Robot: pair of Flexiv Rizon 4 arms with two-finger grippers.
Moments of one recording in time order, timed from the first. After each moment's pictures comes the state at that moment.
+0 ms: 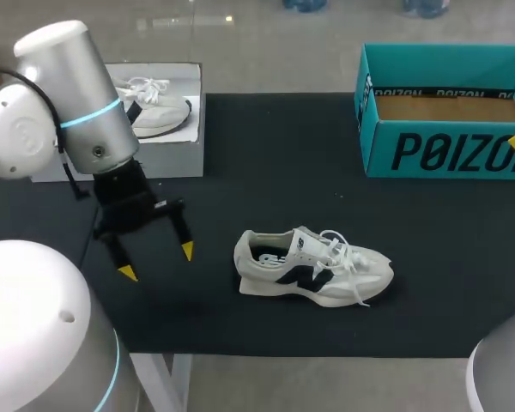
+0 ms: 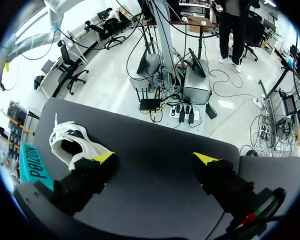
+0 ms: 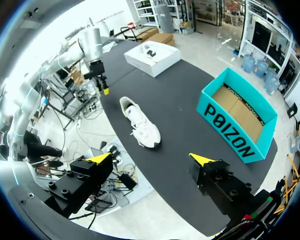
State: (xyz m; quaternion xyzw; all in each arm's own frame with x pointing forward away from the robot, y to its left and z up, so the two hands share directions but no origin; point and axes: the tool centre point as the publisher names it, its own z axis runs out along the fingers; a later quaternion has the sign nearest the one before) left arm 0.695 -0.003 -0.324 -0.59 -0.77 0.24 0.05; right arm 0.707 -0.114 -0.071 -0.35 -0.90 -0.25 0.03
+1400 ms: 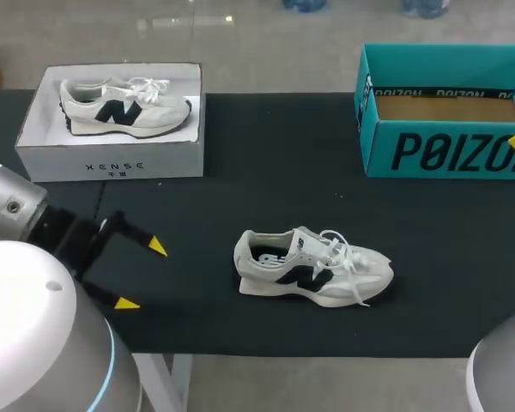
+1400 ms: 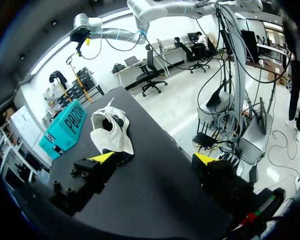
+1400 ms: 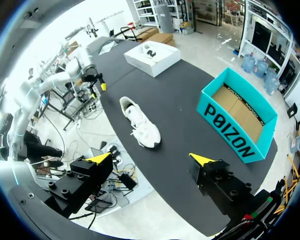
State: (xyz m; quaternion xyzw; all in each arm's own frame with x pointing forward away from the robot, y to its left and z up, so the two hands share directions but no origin) left arm 0.668 0.016 -0.330 -0.27 -0.84 0.47 -0.05; right arm 0.707 -0.114 -0.071 -0.35 -0.90 -0.25 0.03
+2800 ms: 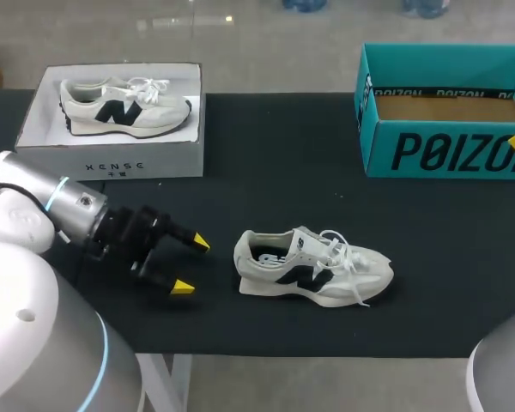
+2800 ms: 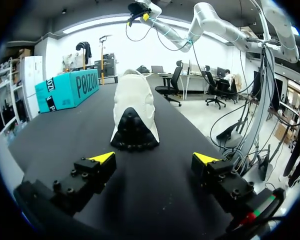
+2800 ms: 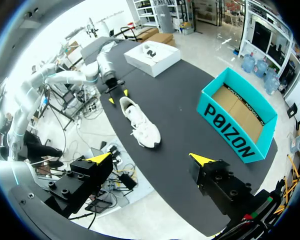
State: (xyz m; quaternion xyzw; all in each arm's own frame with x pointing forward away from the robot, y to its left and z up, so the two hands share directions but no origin) left arm 0.738 -0.049 -0.416 -0.09 -0.83 0.54 0.08; right arm 0.707 -0.114 -0.071 -0.35 -0.90 -0.25 0.03
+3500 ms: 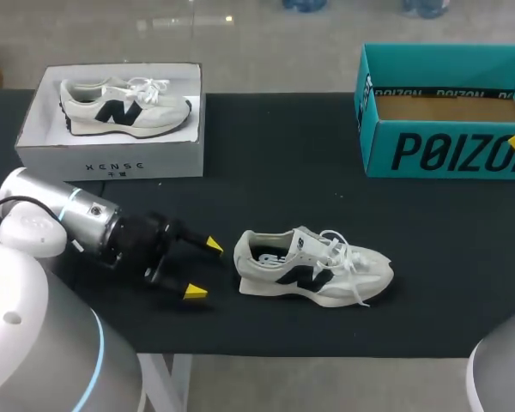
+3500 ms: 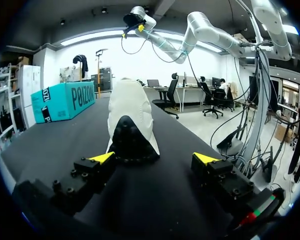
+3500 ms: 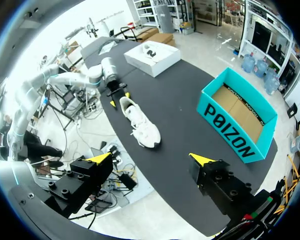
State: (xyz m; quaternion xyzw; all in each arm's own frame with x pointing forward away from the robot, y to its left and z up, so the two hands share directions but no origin) left arm 0.732 -0.078 -0.419 -0.11 -0.80 0.59 0.07; right arm 0.707 -0.114 -0.071 -0.35 -0.90 -0.25 0.03
